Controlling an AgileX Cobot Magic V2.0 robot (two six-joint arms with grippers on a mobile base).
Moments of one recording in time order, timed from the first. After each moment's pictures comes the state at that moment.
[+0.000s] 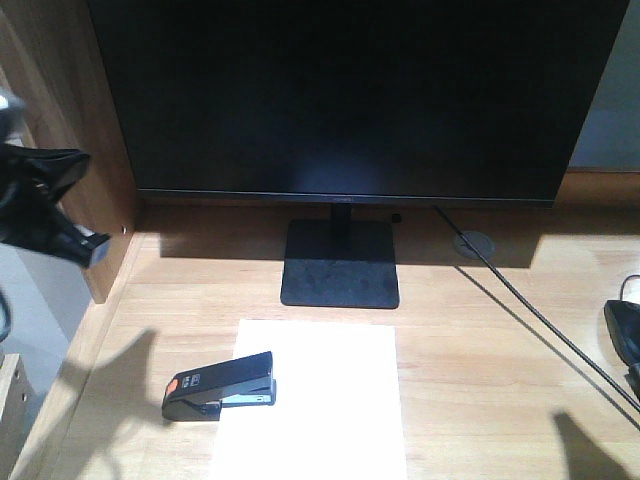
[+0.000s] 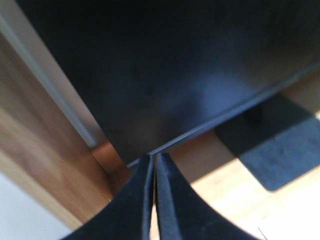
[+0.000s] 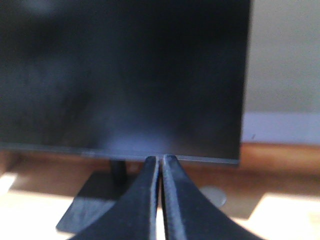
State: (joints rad) left arm -0.27 1.03 -0.77 -0.04 0.13 0.37; right arm 0.33 0.52 -0.47 -0.94 0.21 1.01
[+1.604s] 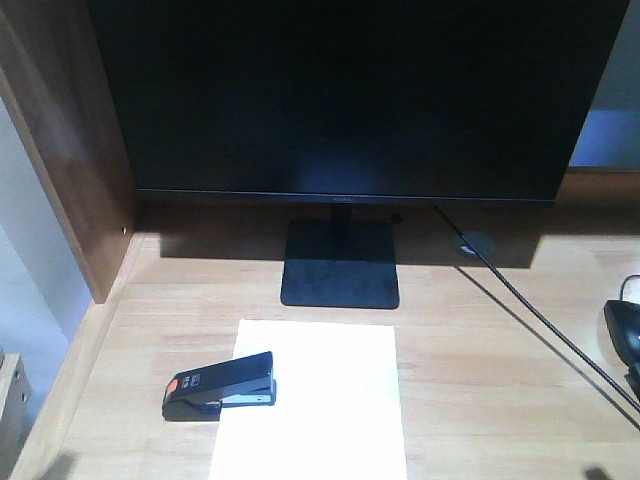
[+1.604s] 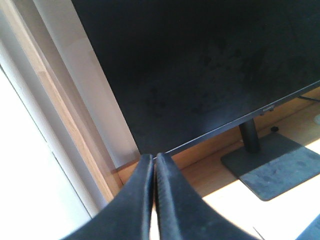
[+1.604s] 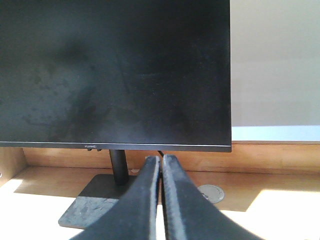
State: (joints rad) left arm -0.27 0.35 -0.39 -0.04 0.17 0.37; right arm 0.33 0.16 -0.21 -0.93 0.19 1.00
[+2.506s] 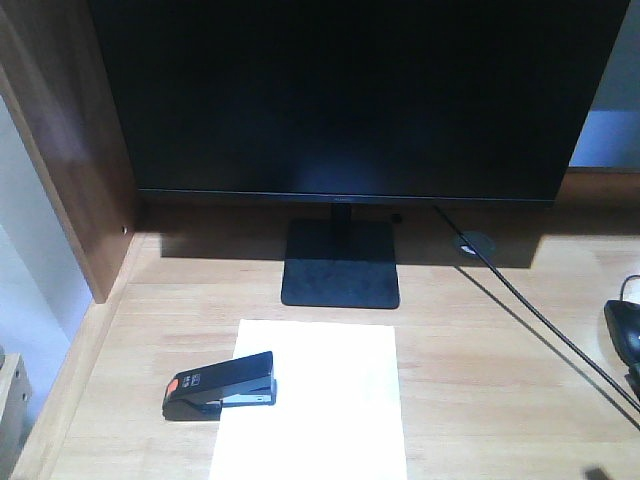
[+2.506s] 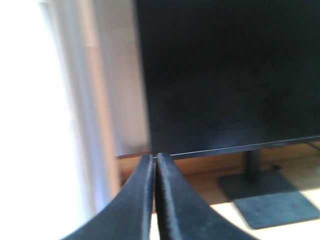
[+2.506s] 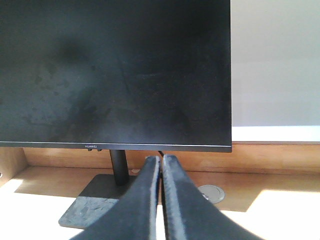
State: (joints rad) left arm -0.11 0.16 -0.36 -0.04 0.29 0.08; right arm 0.33 0.16 -0.21 -0.93 0.19 1.00
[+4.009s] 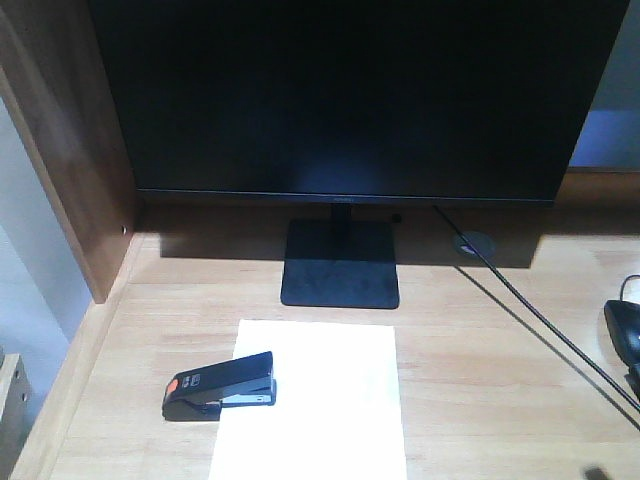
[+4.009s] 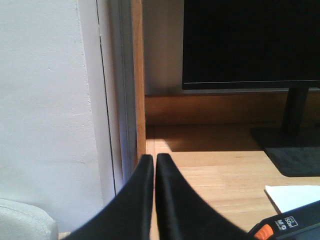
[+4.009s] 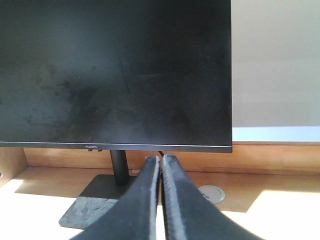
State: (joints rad) left arm -0.02 -0.01 0.02 -0.08 0.14 0.08; right arm 0.33 0.16 -0.21 -0.93 0.19 1.00
